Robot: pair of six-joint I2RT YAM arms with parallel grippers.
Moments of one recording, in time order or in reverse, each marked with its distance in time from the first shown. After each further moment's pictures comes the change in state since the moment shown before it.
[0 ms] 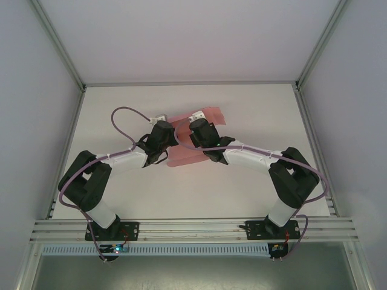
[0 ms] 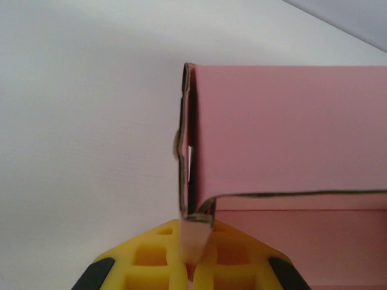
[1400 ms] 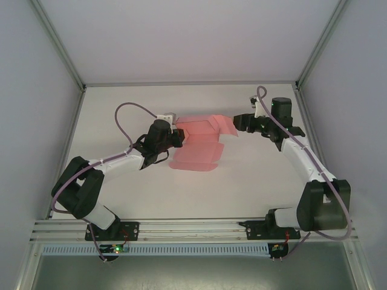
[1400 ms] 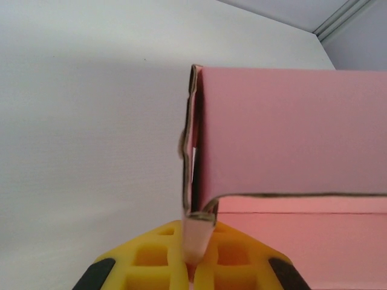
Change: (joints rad) left arm -0.012 -0.081 -0.018 0.061 0.233 0.138; right arm -0.729 -0.323 -0.083 -0.198 -1.209 0.047
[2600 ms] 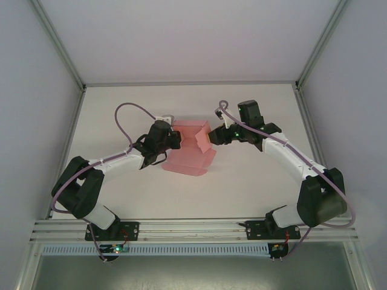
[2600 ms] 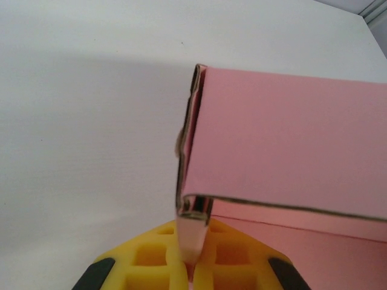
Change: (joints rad) left arm 0.003 0.005 0.008 -0.091 -0.060 0.018; right arm 0.311 0.057 0.068 -0.153 0.112 -0.178
